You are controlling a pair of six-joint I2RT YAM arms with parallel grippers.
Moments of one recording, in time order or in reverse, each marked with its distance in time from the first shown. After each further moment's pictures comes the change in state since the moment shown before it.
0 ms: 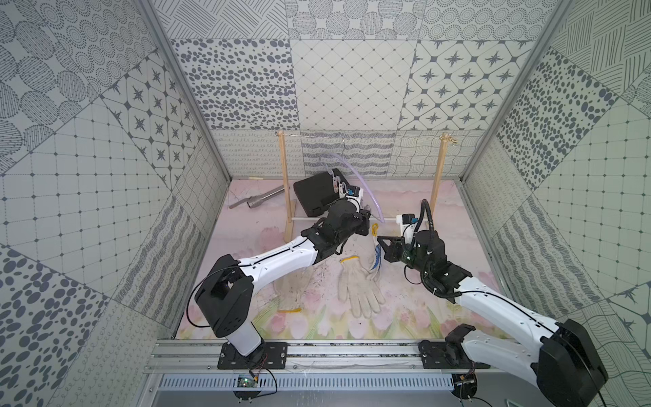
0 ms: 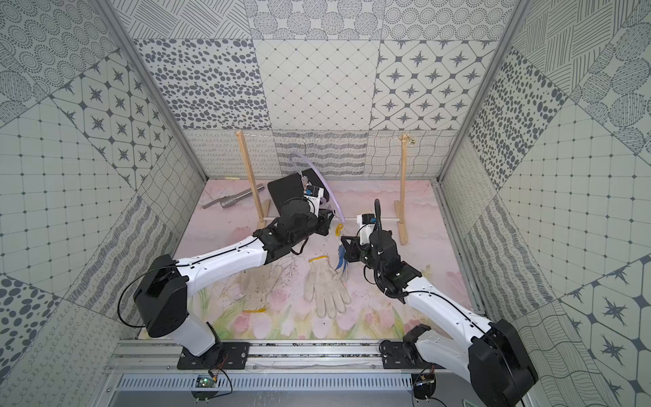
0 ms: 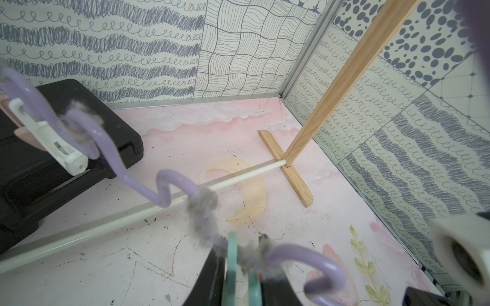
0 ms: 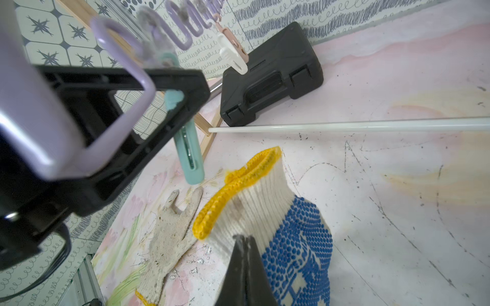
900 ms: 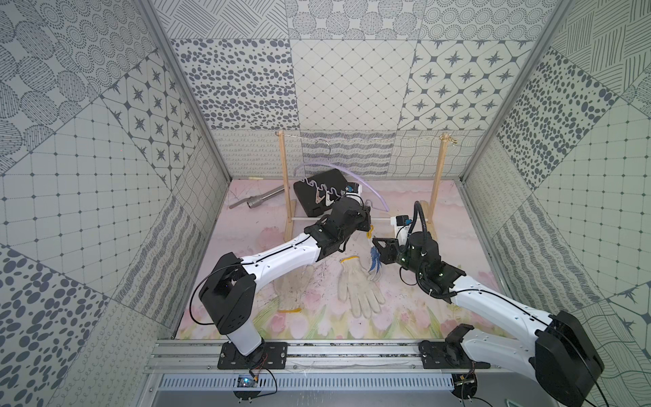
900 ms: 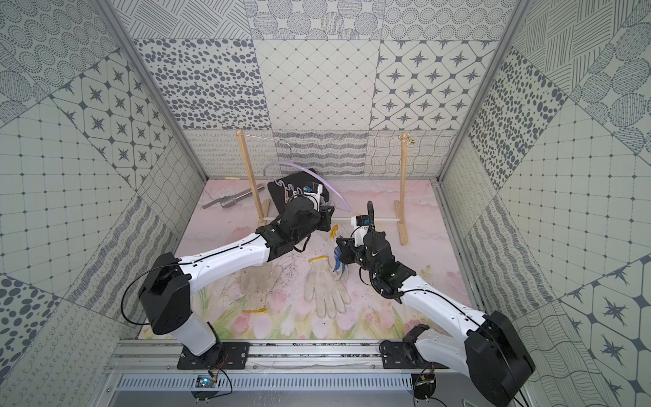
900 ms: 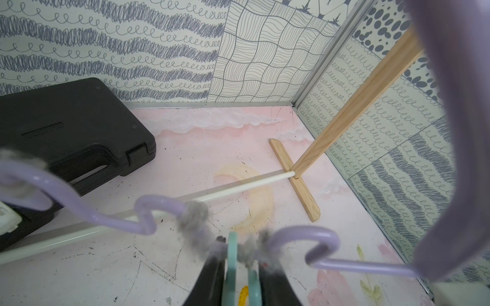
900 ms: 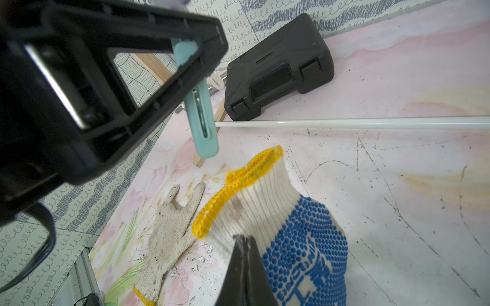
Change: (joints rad) left arm -0.009 0.031 0.060 -0.045 -0.068 -0.048; right arm 0.048 0.047 0.001 0.031 0.026 -0.006
